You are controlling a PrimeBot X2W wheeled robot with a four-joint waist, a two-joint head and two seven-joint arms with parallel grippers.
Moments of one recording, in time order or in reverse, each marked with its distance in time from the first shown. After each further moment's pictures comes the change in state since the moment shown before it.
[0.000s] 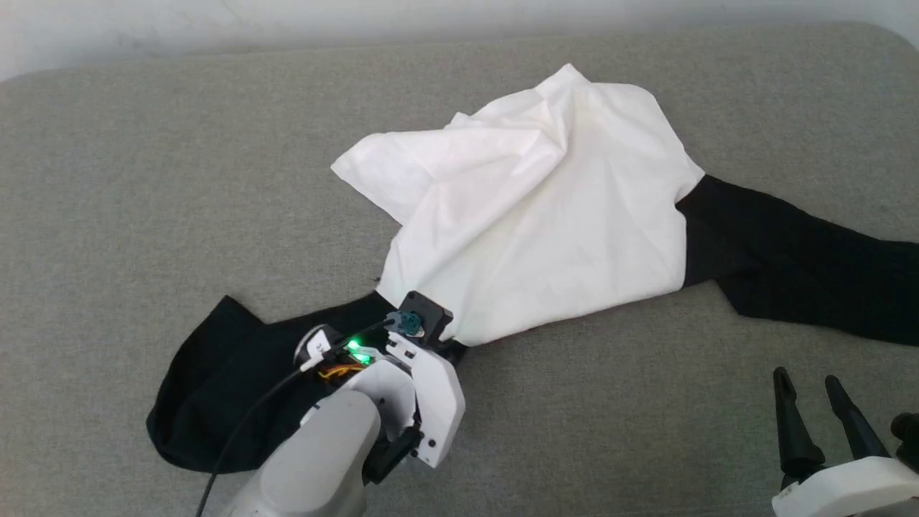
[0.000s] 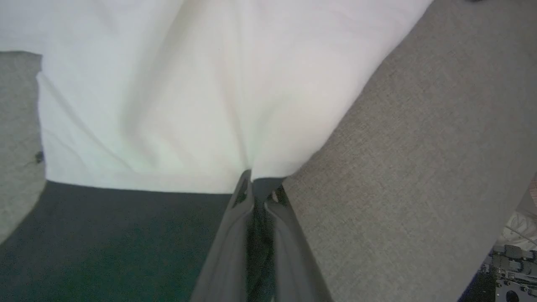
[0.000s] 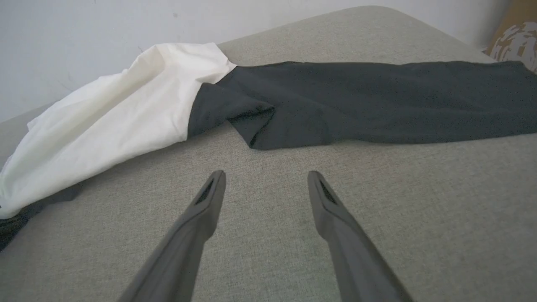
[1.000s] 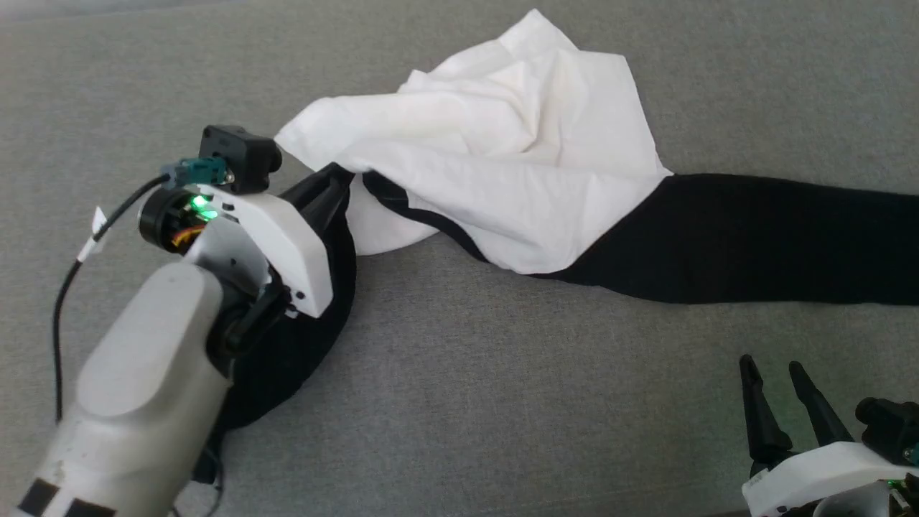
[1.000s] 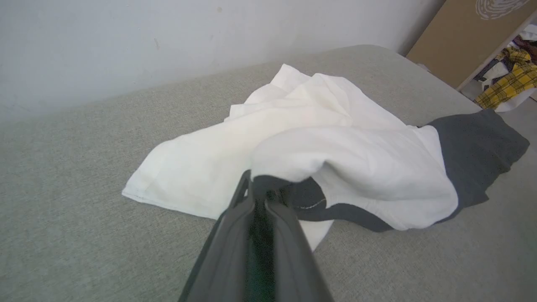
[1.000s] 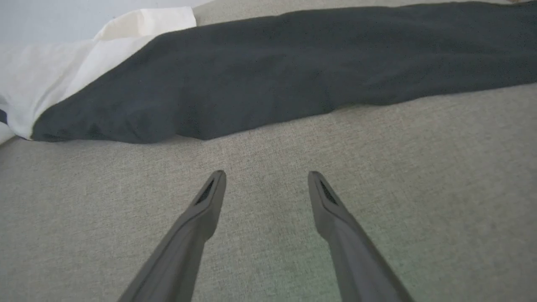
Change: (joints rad) left arm -0.168 0.291 0.130 -0.294 -0.325 0.002 0.014; right arm -0.050 0.000 0.066 0.061 0.029 0.000 -0.031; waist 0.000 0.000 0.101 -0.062
